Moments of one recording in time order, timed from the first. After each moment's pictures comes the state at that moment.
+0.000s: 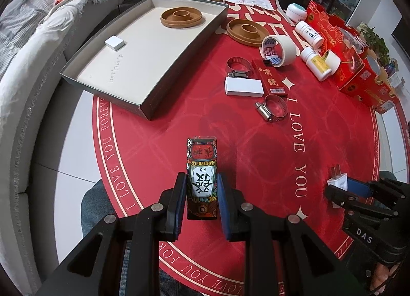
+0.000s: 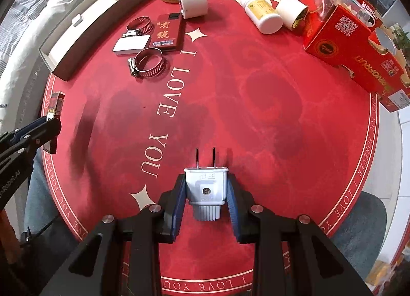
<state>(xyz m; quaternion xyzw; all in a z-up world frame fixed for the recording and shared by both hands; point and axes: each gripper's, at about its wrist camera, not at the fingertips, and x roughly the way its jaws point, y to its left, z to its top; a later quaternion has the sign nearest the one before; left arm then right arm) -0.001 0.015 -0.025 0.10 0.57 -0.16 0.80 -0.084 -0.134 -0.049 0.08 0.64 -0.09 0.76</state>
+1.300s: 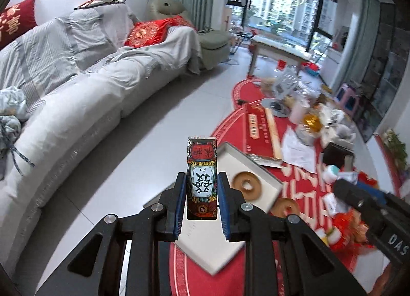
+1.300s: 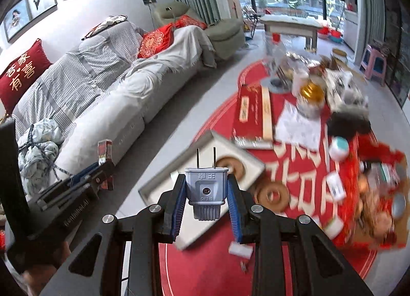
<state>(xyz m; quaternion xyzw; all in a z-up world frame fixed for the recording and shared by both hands) 0.147 0.091 0.161 -0.03 0.40 -0.03 0.91 0.087 -0.069 0.178 0.09 0.40 0.03 0.91</state>
